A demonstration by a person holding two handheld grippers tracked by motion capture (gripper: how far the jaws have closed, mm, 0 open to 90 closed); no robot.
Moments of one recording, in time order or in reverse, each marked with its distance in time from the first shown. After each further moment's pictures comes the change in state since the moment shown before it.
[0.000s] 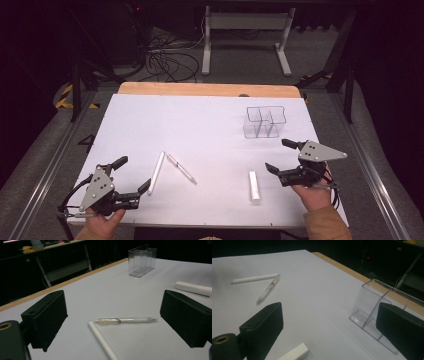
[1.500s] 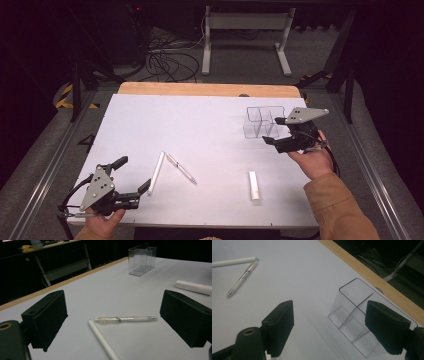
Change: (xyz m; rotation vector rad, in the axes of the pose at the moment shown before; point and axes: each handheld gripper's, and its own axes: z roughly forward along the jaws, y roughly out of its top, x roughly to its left) left arm 0.001 -0.001 0.000 0.009 -0.003 0.003; right arm -0.053 0.054 0.039 0.237 0.005 -0.053
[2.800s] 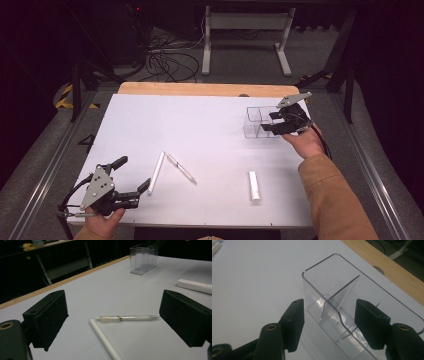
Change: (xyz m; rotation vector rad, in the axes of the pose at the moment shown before) left arm 0.001 0.000 0.000 0.010 0.010 -0.006; right arm -0.058 -0.008 0.059 0.147 0.032 0.070
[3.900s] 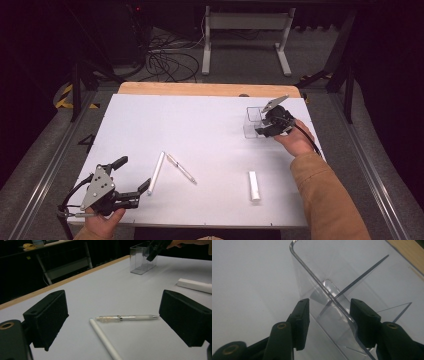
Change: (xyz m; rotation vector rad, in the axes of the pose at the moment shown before) left arm 0.000 0.000 0.000 -0.001 0.001 0.005; right arm 0.002 0.002 0.046 0.182 -0.017 -0.067
